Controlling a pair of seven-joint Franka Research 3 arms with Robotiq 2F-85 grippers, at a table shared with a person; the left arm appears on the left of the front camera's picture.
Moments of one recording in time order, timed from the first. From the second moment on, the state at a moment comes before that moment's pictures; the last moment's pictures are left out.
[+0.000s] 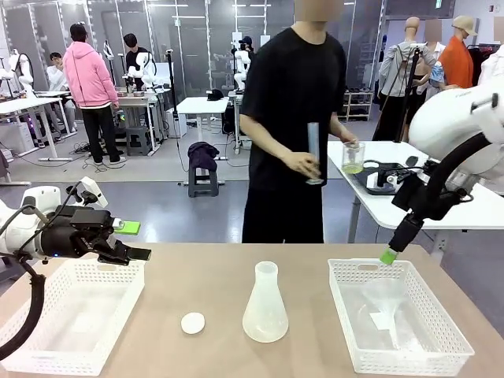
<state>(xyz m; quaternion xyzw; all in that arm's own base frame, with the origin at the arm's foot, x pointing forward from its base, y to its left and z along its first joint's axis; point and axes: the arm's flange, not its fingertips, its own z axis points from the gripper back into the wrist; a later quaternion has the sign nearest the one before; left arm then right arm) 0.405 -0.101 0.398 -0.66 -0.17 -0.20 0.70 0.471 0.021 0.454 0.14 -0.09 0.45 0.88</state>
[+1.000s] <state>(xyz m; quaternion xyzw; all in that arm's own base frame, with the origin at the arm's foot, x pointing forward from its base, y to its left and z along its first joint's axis) 0.405 -0.101 0.398 -0.66 -0.17 -0.20 0.70 0.494 0.022 0.443 0.07 -0.06 0.52 0.85</state>
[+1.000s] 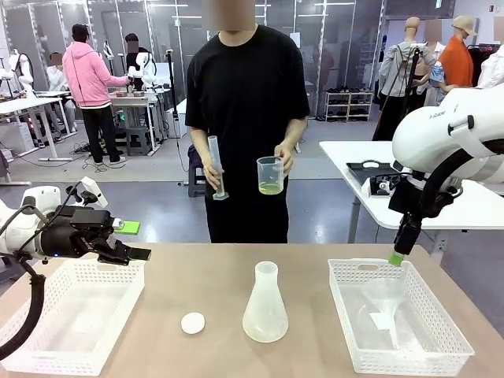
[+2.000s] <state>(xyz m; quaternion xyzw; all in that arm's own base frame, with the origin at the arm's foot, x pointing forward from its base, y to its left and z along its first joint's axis) 0.405 -0.100 0.398 -0.66 -0.17 -0.20 0.70 0.550 0.021 0.381 0.12 0.04 0.65 0.75</state>
